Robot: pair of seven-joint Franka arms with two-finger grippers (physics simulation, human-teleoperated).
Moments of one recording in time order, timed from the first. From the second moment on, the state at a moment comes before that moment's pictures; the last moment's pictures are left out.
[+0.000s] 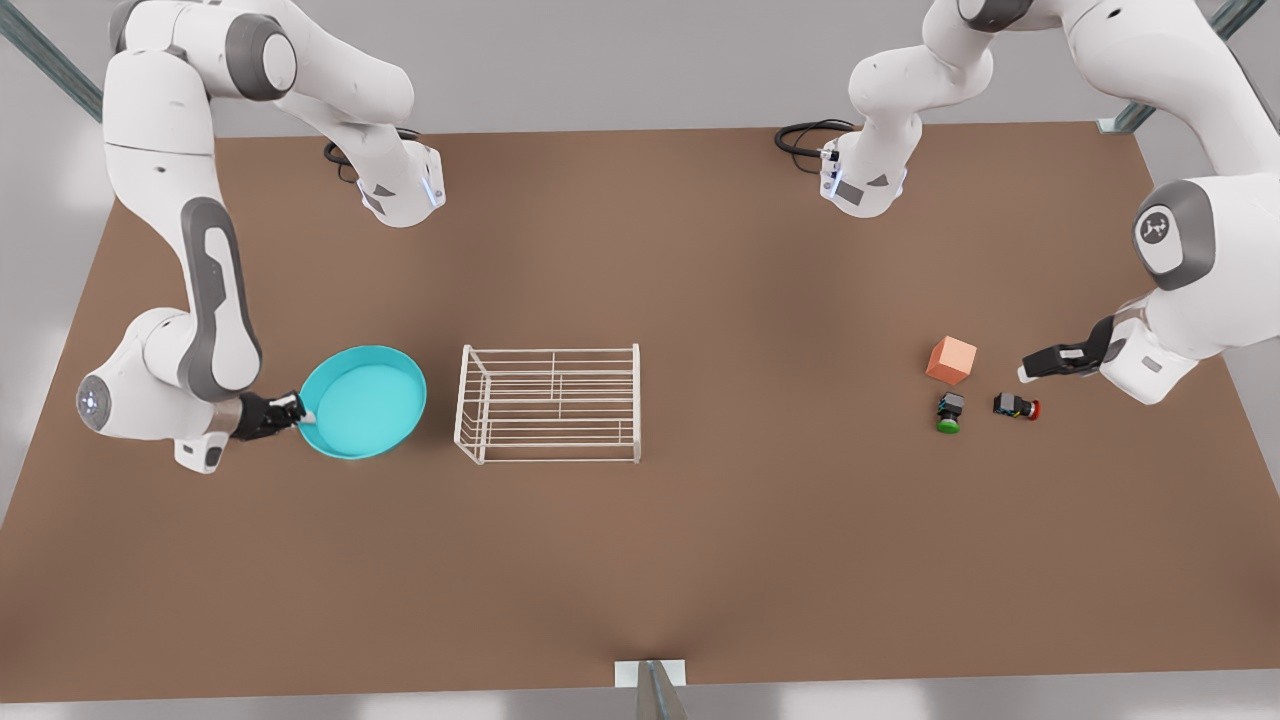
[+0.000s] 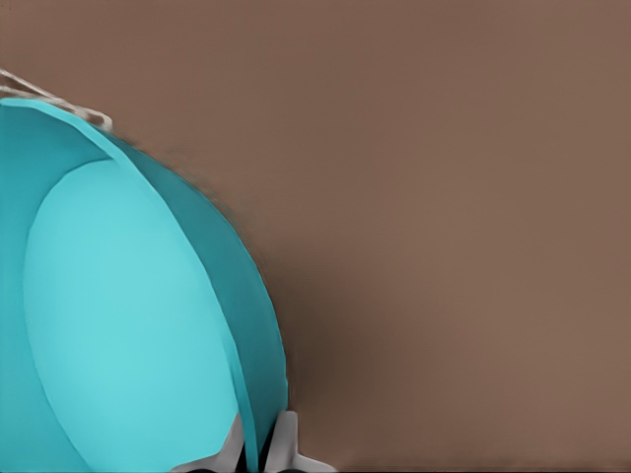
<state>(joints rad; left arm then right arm) 0.17 0.20 -0.07 -1.53 -0.07 1.63 0.01 -0.15 0.39 -0.06 -1.85 0.31 1.93 -0.79</state>
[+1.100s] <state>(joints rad) 0.22 0.39 -0.06 -1.87 -0.02 2.02 -0.53 0.25 0.41 -0.01 -1.69 0.48 1.79 -0.48</state>
